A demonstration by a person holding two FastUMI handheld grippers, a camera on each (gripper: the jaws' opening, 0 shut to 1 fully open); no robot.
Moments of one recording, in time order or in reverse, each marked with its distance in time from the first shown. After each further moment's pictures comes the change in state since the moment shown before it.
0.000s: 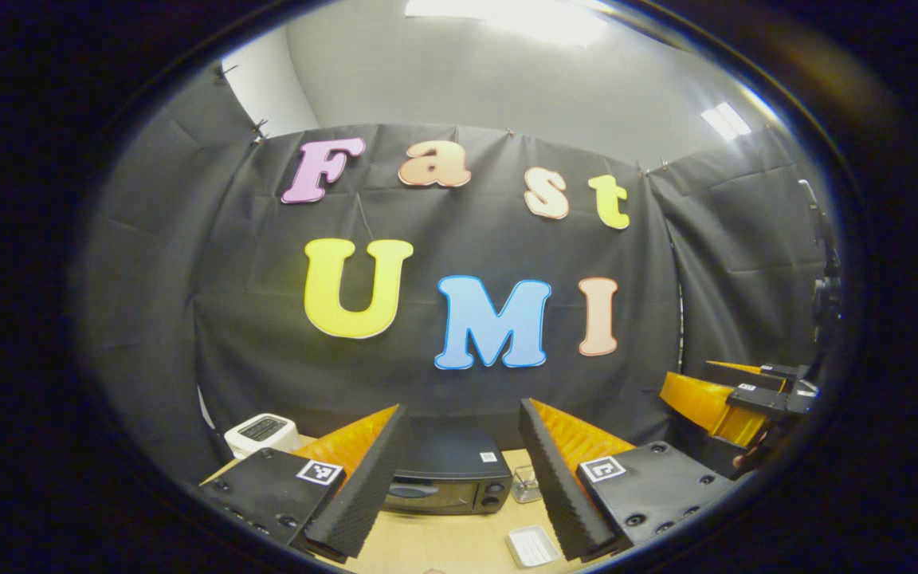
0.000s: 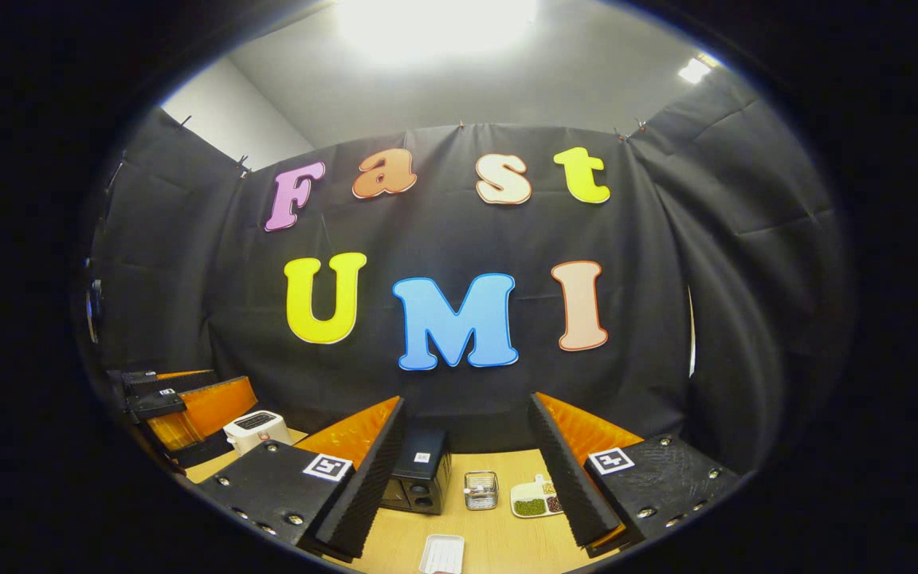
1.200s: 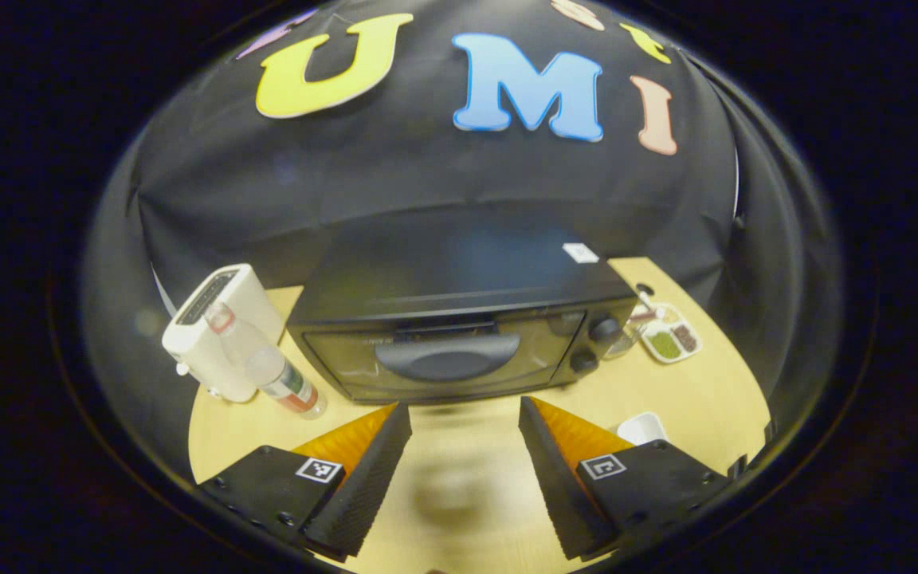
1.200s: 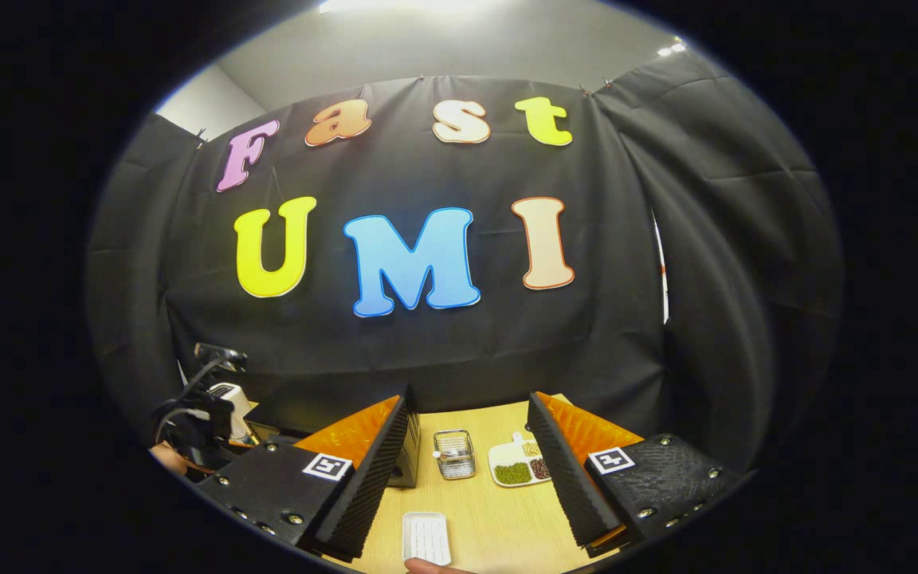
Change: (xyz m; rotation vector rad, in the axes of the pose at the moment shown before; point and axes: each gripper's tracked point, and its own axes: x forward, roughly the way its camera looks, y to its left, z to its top) left arm 0.111 0.076 -0.287 0.044 0.667 -0.012; right arm 0.035 -0.042 -0.095 0.047 0.153 -0.128
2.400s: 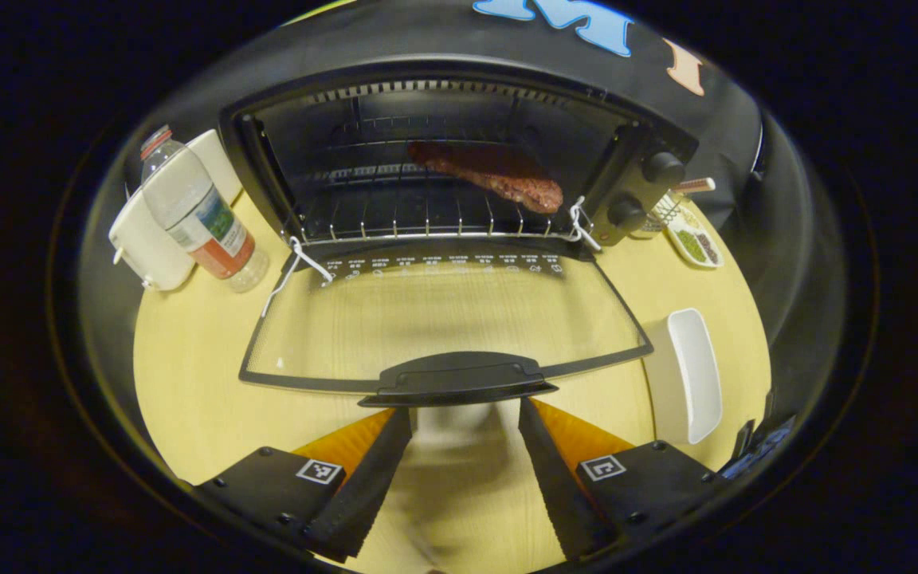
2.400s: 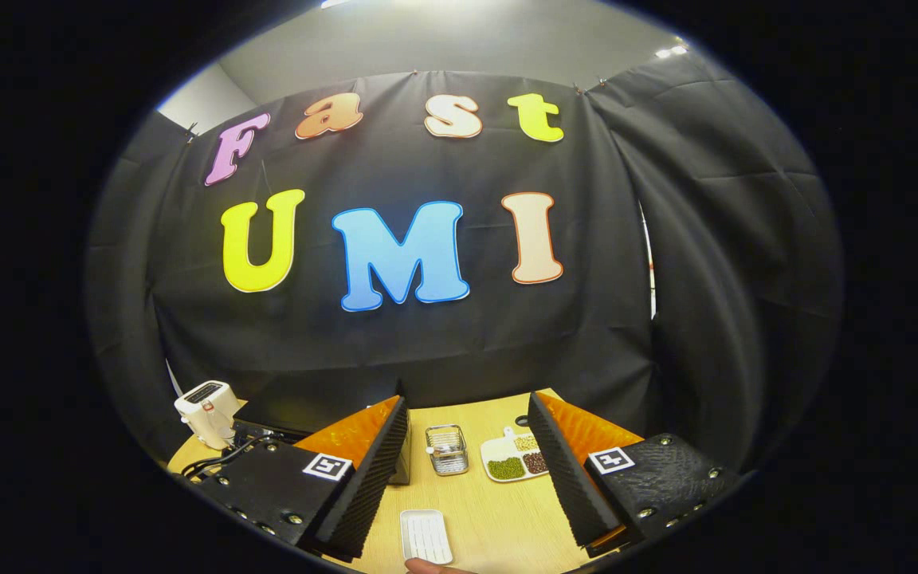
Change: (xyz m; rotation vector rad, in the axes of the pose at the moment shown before) left arm 0.063 0.013 -0.144 -0.086 0.455 -0.066; right arm 0.001 0.007 -0.009 0.002 0.029 -0.060
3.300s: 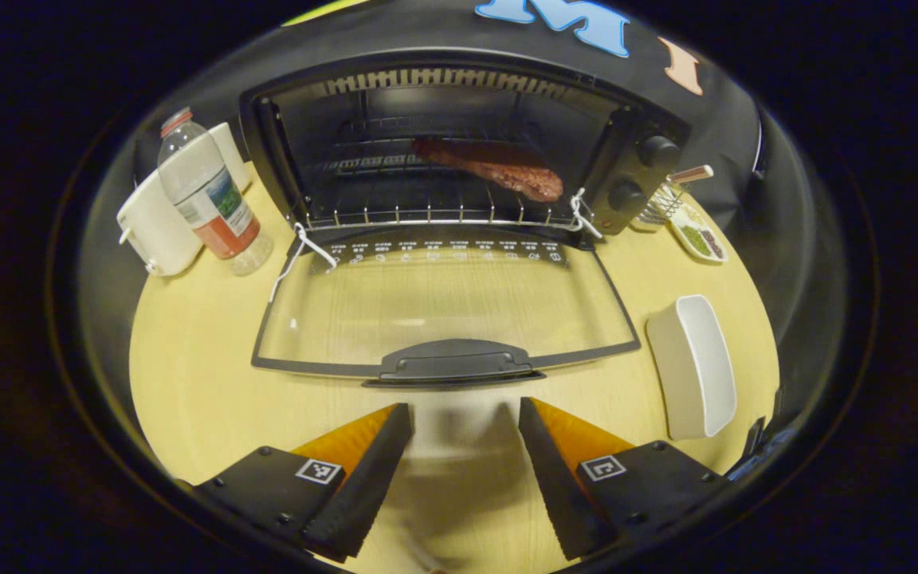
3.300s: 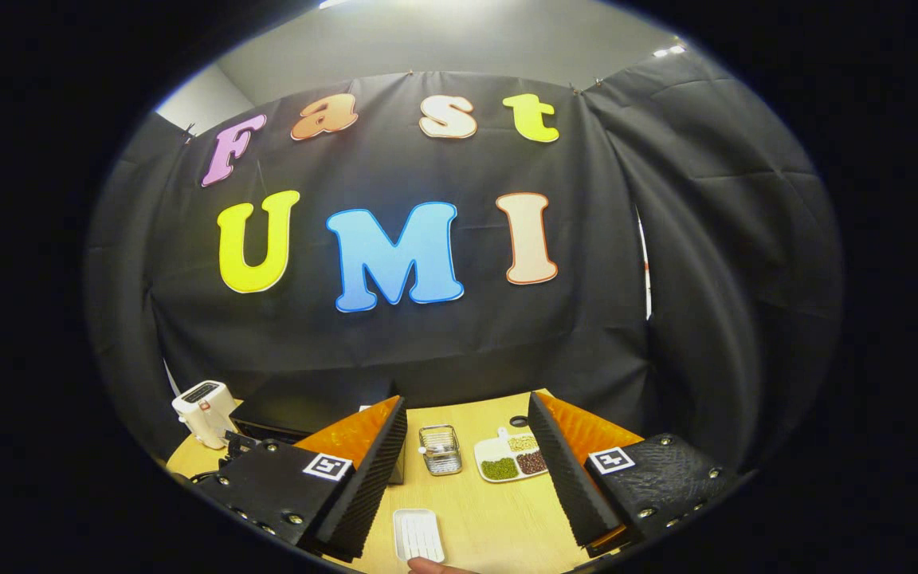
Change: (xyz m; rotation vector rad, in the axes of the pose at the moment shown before) left arm 0.021 0.002 -0.019 -0.013 0.002 0.028; right arm -0.004 -0.017 0.001 -0.005 0.000 -0.028
